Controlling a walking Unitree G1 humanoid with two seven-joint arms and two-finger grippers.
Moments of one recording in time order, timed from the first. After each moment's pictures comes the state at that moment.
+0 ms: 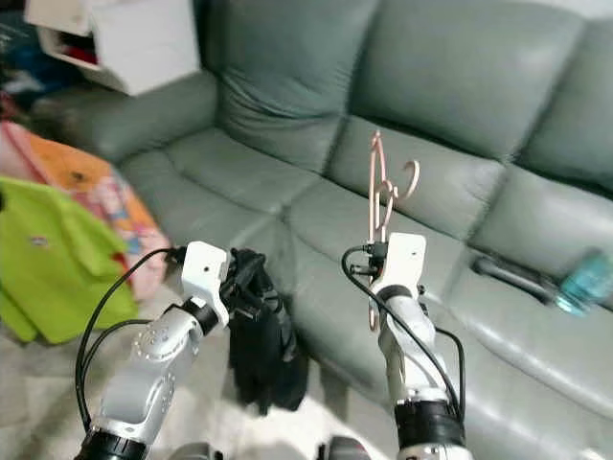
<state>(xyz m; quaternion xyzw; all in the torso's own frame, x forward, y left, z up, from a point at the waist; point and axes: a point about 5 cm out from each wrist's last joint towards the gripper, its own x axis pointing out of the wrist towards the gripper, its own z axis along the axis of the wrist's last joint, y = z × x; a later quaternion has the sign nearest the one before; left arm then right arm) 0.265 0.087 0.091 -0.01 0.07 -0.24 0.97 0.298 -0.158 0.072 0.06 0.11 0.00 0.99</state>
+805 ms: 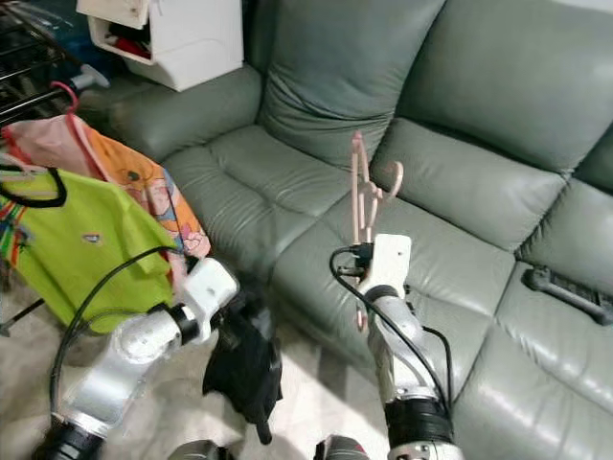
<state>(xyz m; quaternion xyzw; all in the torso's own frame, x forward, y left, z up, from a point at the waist) 0.261 0.114 0.084 0.23 0.09 -0.44 0.86 0.299 -0.151 0.070 0.05 0.11 0.02 0.99</state>
